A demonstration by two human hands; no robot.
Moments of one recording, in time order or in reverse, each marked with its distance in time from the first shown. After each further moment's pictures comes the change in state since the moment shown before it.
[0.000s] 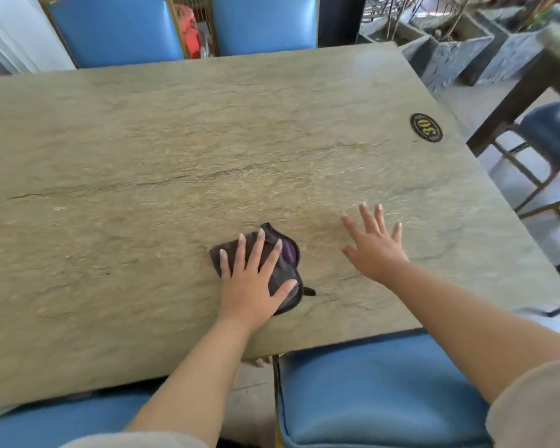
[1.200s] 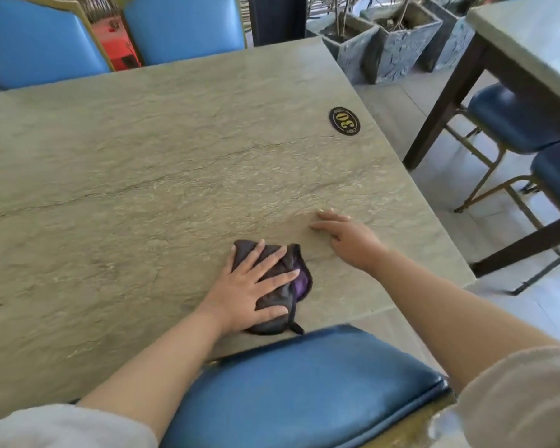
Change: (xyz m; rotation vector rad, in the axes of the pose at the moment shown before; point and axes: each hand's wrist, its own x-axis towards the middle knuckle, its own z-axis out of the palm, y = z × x) left_hand 0.051 0.125 0.033 0.178 -0.053 0.521; right_hand 0.000 0.154 -0.005 0.512 0.087 -0.174
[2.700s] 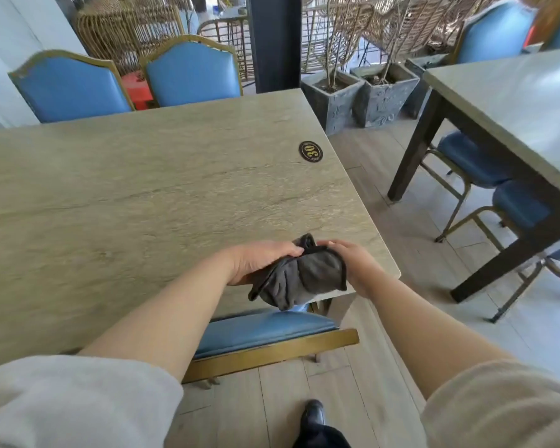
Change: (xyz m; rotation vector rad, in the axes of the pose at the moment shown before) left_hand 0.051 0.146 -0.142 -1.345 -0.410 -0.524; right_hand -0.107 0.041 -0.040 0.868 0.058 0.353
